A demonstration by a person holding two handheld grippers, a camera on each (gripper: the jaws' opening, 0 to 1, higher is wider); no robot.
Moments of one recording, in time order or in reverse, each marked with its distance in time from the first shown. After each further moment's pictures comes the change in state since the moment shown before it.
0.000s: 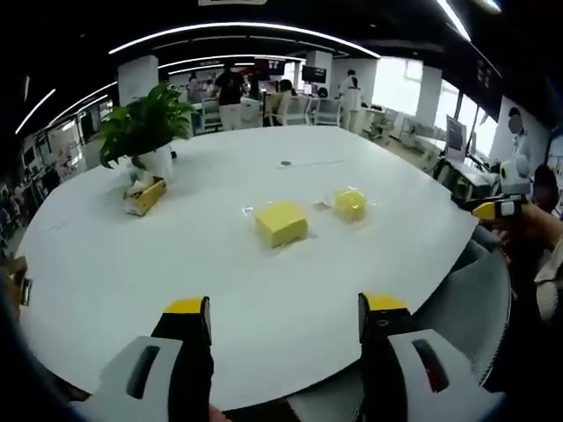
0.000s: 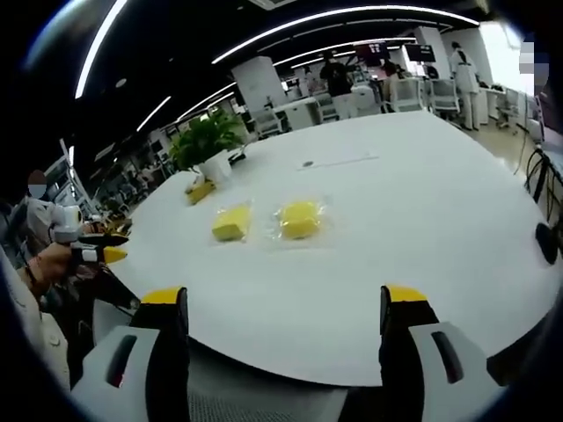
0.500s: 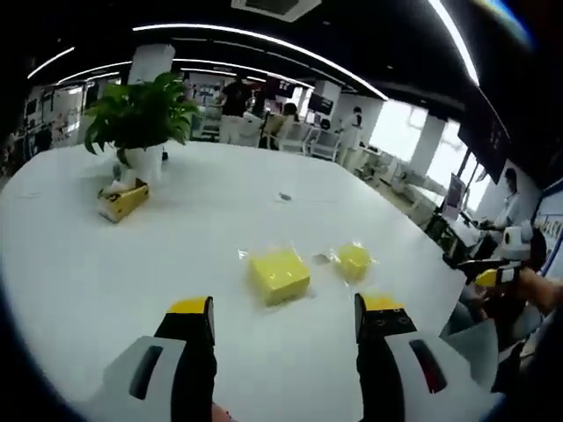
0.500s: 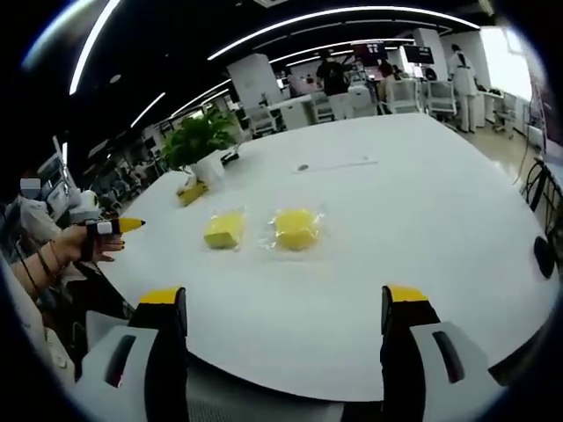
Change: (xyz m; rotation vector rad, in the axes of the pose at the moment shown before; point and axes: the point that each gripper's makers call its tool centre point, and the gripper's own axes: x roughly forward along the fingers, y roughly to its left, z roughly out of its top) left arm 0.069 0.035 0.056 -0.237 -0.136 -0.119; right arm 0.020 -0.002 0.017 -0.012 0.020 -0.041
